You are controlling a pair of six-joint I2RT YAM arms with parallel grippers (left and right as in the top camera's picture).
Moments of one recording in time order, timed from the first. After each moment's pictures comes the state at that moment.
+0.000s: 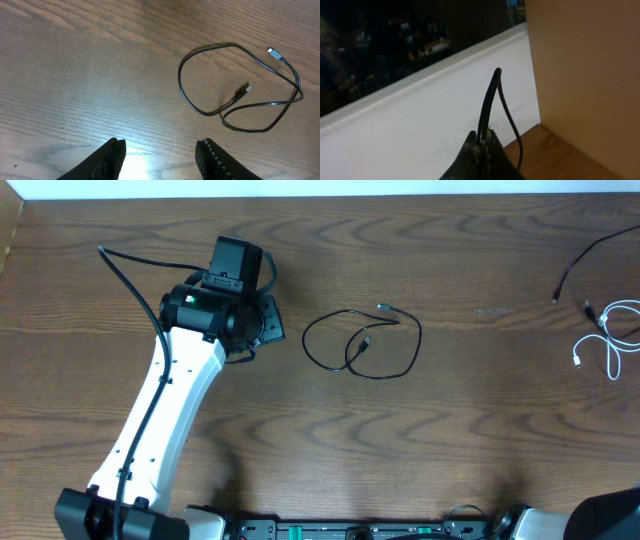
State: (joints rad) left arm -0.26 1.52 1.43 -1.09 0.02 -0.51; right arm -0.51 1.51 1.47 0.02 -0.03 0.34
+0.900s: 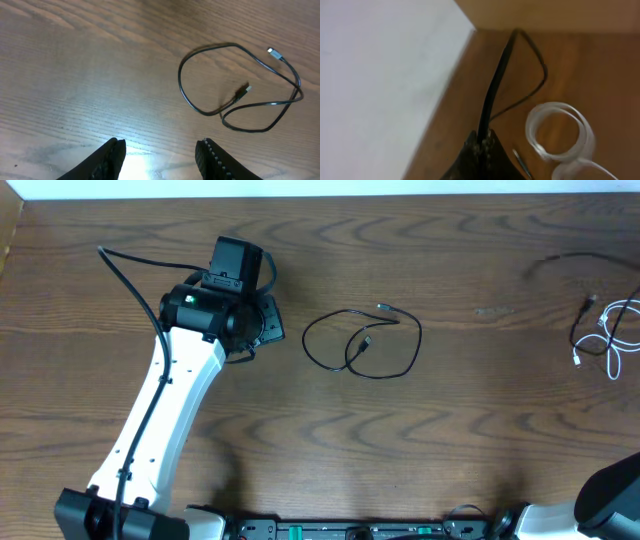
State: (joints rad) left arm -0.26 1.52 1.43 -1.09 0.02 -0.51; right arm -0.51 1.63 1.48 -0.42 0.18 0.78
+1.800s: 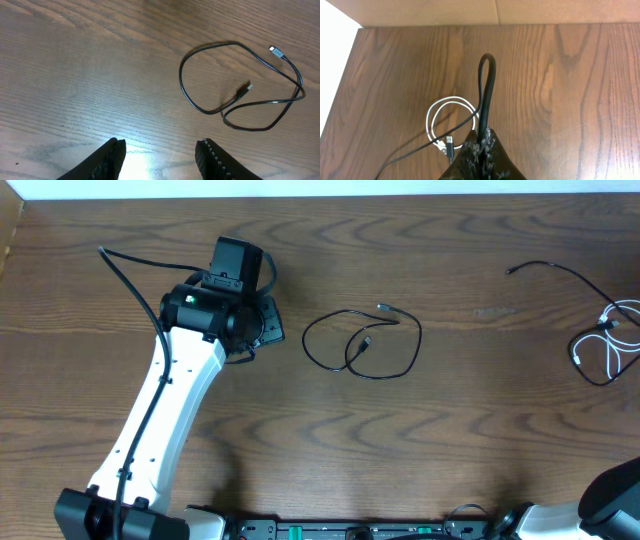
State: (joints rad) left arm -0.26 1.52 1.43 -1.10 0.02 -0.51; right arm -0.62 1.63 1.48 -0.71 0.39 0.78
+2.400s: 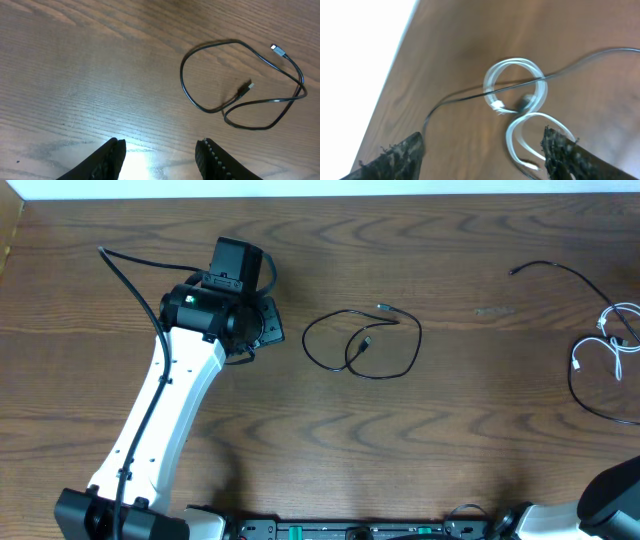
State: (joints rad) left arm -0.26 1.52 1.43 -1.11 0.02 -0.51; right arm -0.58 1.63 1.48 -0.65 0.00 0.63
